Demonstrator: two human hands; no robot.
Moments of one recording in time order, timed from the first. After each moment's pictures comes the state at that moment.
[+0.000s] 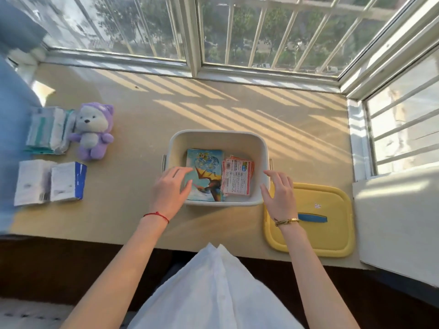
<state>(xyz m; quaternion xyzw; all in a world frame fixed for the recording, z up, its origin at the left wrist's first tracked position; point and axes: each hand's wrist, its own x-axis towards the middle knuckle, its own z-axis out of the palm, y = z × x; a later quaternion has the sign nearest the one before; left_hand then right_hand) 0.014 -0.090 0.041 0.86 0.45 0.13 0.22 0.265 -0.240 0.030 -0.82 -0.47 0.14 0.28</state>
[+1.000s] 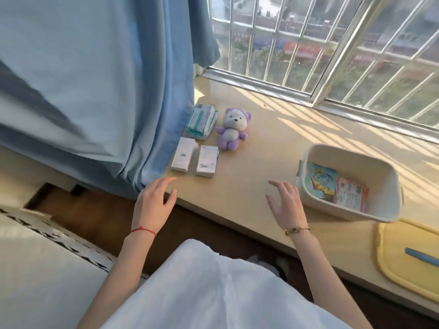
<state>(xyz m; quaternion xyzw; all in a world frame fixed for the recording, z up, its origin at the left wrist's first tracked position) -0.457 -0.104 0.129 0.75 0.62 0.19 0.15 -0.121 -0.159 0.080 -0.73 -0.62 0.17 0.25</state>
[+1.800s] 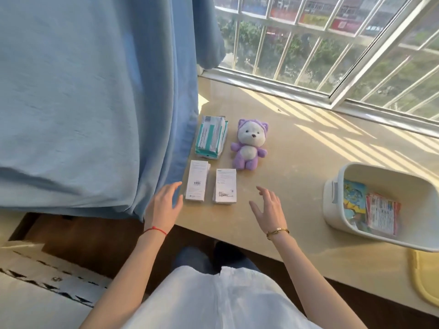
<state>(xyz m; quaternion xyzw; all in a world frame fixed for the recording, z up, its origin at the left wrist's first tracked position) -0.512 0.100 0.053 0.74 0.61 0.13 0.25 -0.228 0.012 0.017 -0.79 -0.51 0.28 0.20</state>
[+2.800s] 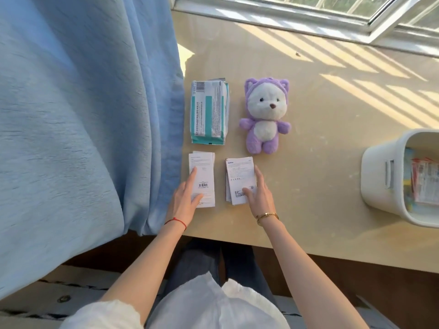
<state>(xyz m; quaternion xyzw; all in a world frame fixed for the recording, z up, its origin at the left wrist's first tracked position) -0.501 0.192 -0.119 0.73 0.56 -0.03 0.40 -0.288 0.102 -0.129 -0.83 -0.33 0.39 0.20</state>
